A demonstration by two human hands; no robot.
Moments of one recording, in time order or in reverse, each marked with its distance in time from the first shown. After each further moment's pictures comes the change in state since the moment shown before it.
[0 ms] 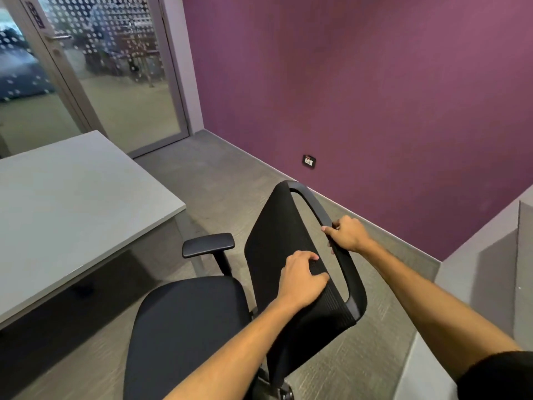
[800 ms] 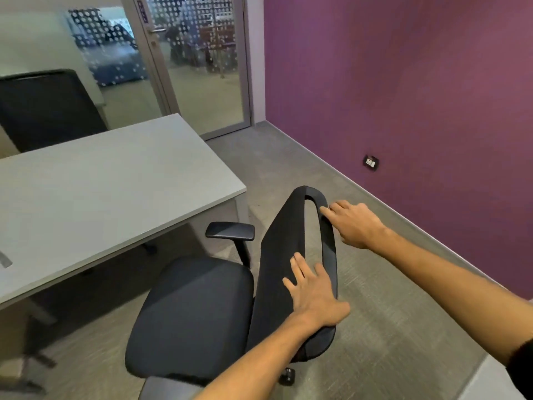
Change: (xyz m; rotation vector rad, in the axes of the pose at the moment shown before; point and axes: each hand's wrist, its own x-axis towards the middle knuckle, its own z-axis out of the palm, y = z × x) left_hand -0.059 -0.040 -0.031 0.385 -0.047 -0.291; right_hand -0.023 -0.117 0.037 -0.971 0.080 -0.768
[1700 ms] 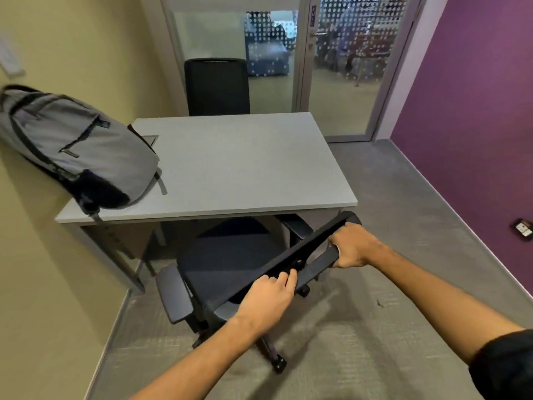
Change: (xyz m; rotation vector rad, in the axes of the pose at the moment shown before) left_hand -0.099 -0.233 -0.062 0.637 0.402 0.017; right_hand 0.133 -0.191 -0.050 0.156 0.096 -0.625
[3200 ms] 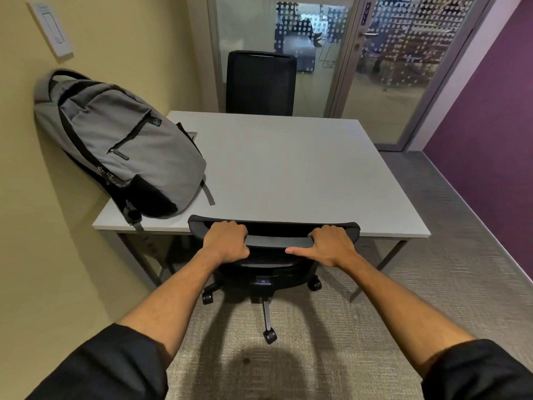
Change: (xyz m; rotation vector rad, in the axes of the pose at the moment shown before) left_hand -0.006 -0.369 0.027 -0.181 -0.121 -0.434; right_hand 0.241 -0.171 -0.055 0.201 0.108 0.141
